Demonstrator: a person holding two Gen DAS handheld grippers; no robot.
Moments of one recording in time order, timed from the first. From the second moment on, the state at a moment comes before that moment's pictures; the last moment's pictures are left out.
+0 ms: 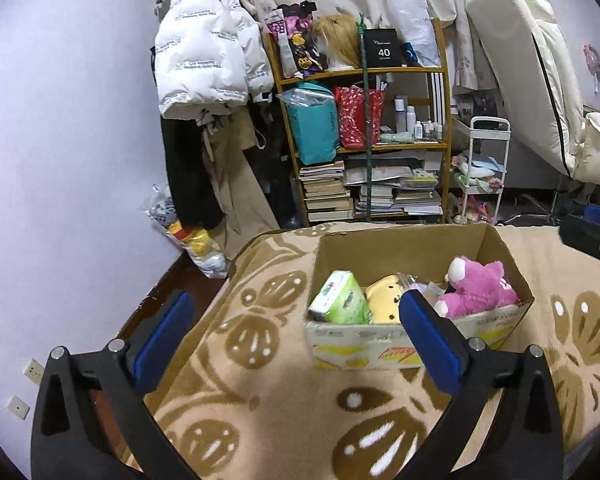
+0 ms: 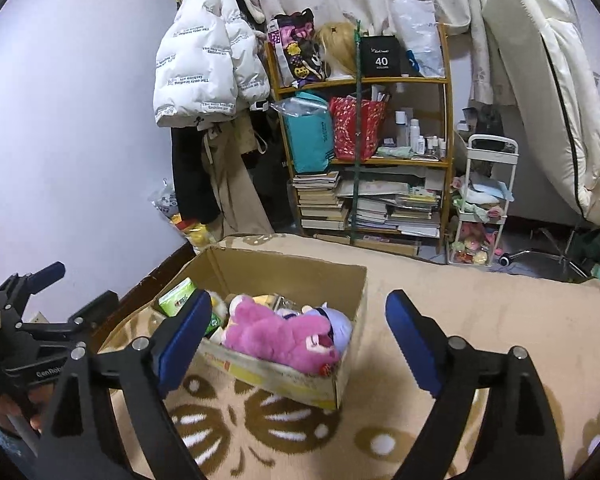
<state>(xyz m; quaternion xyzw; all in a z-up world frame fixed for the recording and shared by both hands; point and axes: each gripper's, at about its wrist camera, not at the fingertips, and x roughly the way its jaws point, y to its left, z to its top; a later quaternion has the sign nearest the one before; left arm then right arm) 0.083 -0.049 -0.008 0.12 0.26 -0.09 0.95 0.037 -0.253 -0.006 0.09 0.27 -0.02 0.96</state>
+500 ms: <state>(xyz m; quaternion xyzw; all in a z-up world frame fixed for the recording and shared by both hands) 0.039 -0.015 0.022 0.11 0.25 -0.05 0.96 -0.025 -0.240 0.023 0.04 0.26 -0.05 0.96</state>
